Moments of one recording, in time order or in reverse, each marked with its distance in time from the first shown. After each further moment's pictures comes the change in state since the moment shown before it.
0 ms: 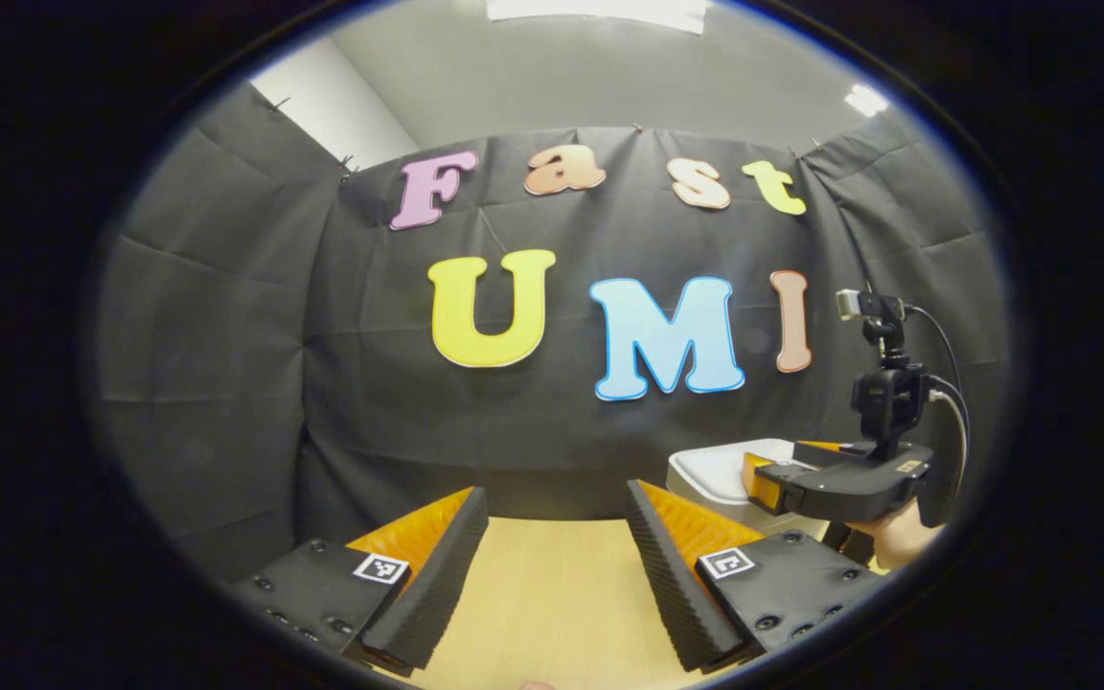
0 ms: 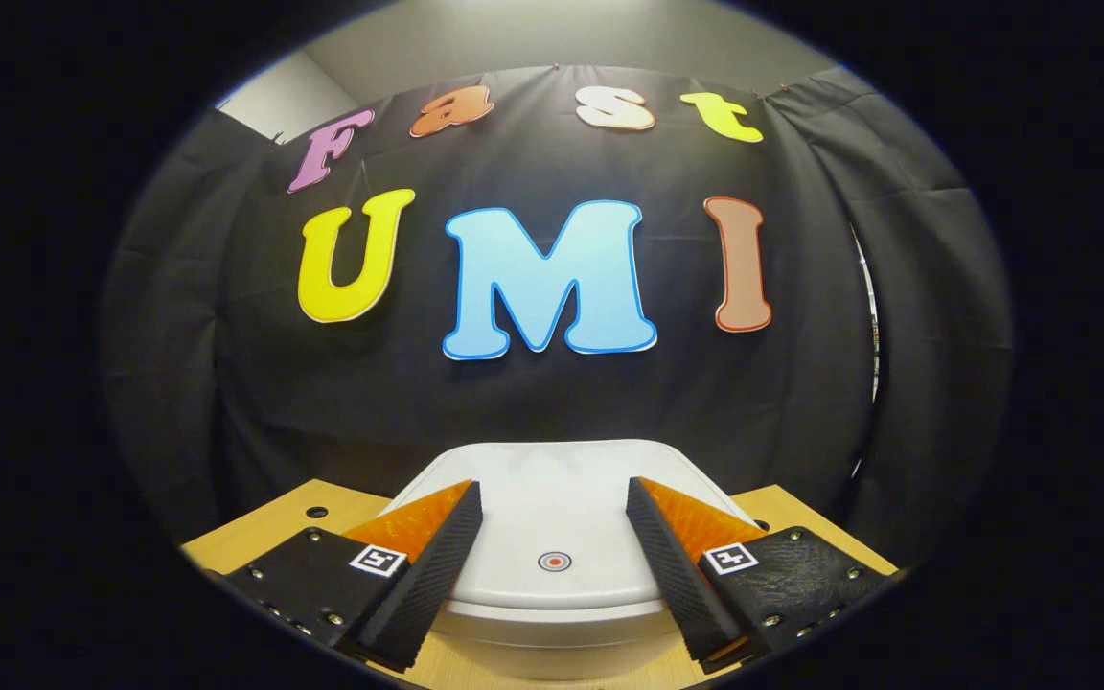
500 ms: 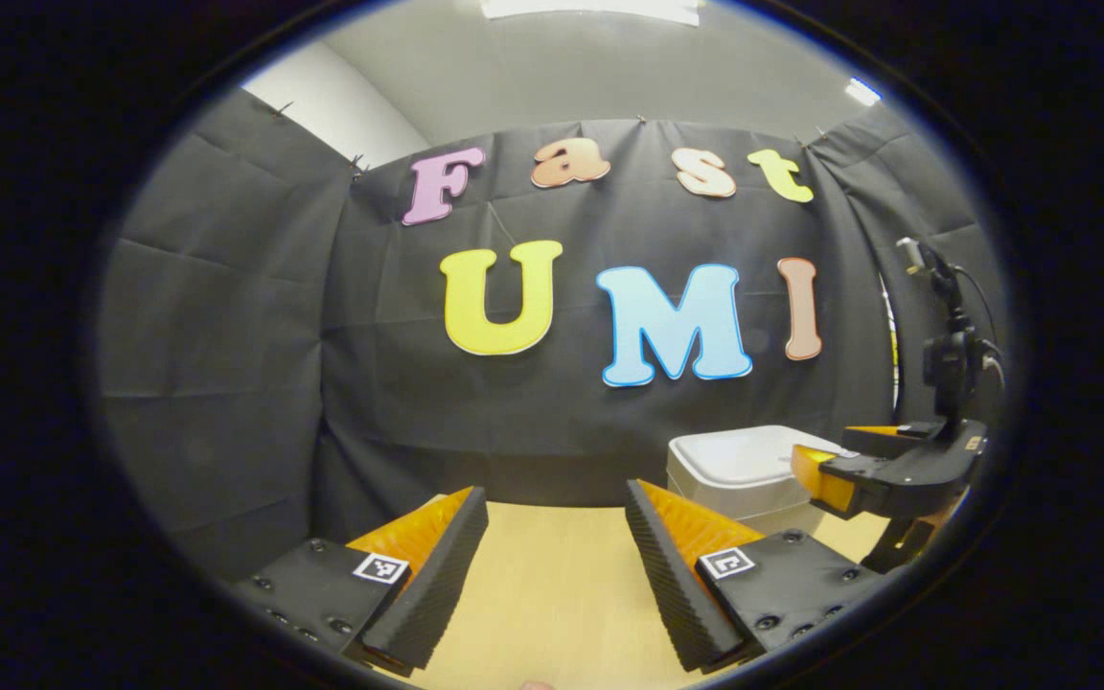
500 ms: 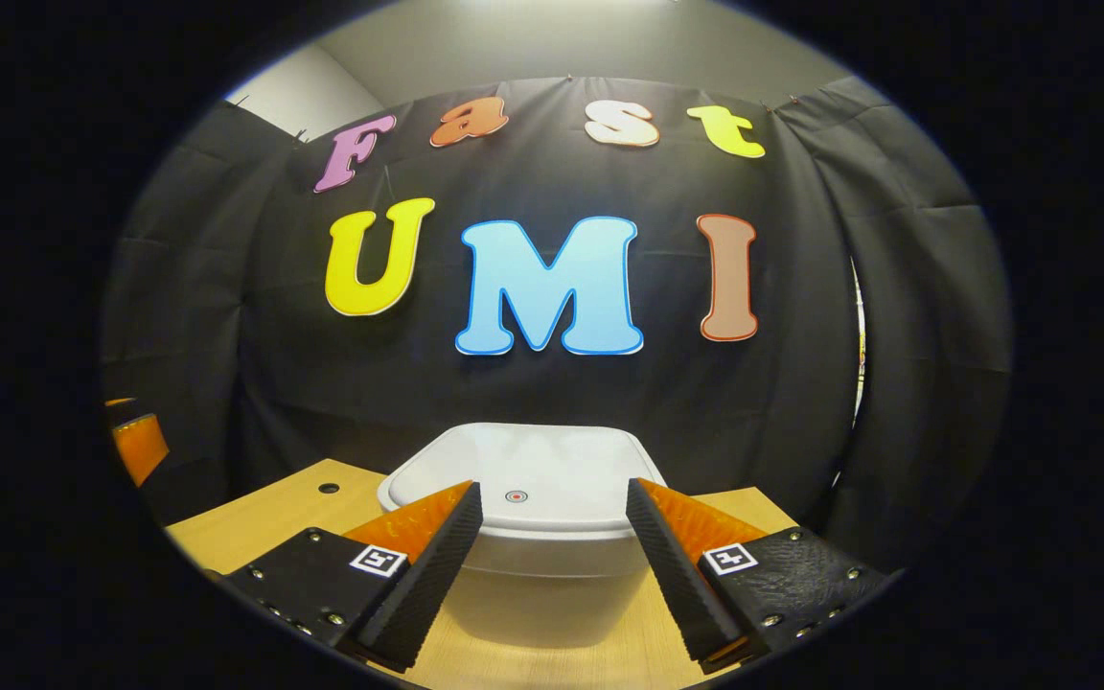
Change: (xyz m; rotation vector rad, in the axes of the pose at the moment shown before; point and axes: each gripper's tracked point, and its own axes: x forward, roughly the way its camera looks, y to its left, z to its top) left arm -0.016 -0.022 -0.019 0.013 0.024 0.051; right arm -0.078 -0.024 0.005 -0.059 -0.004 0.045
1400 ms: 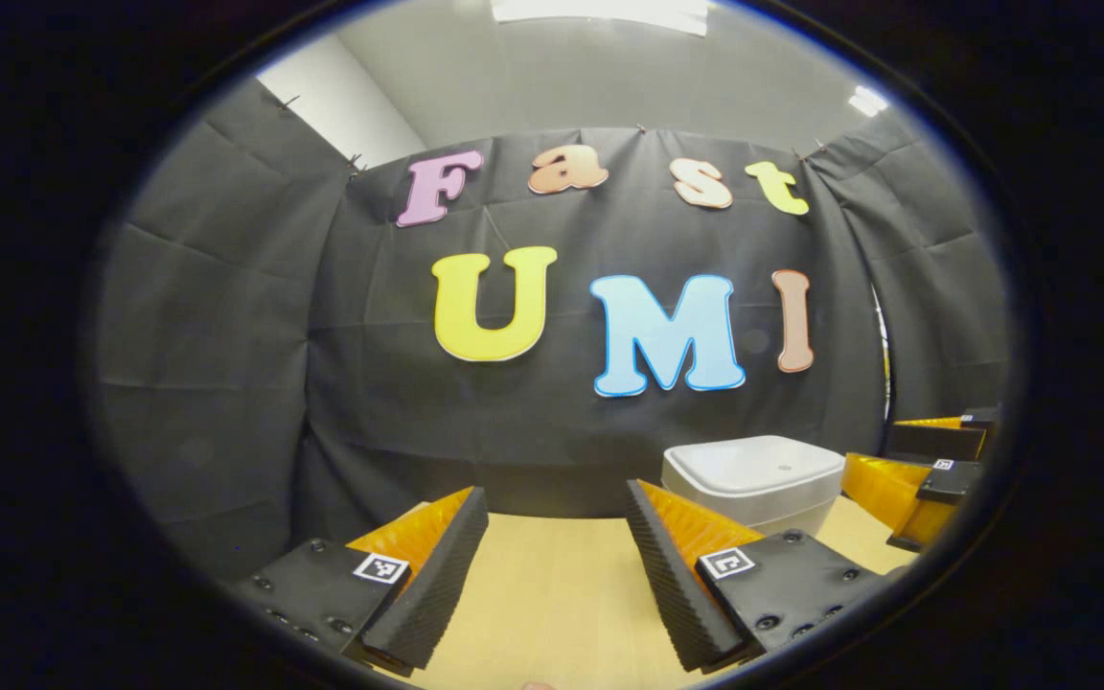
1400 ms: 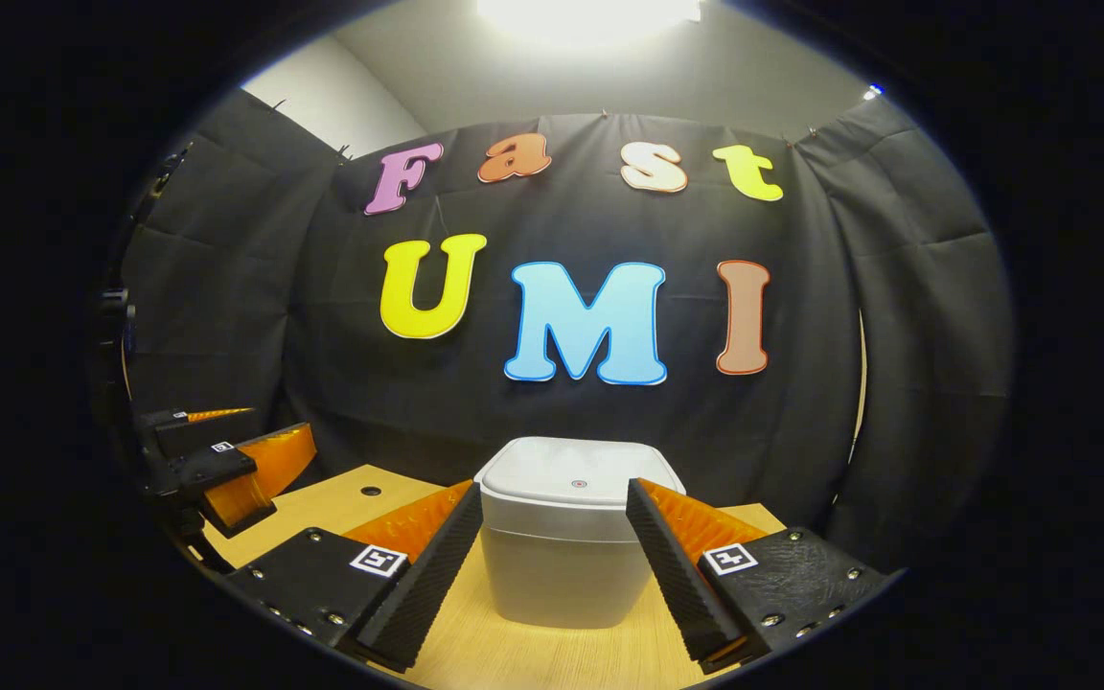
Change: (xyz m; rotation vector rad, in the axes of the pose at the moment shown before) left arm 0.021 0.012 0.001 -0.022 -0.040 -0.053; right arm -0.074 0.041 0.025 -0.035 -0.087 0.056
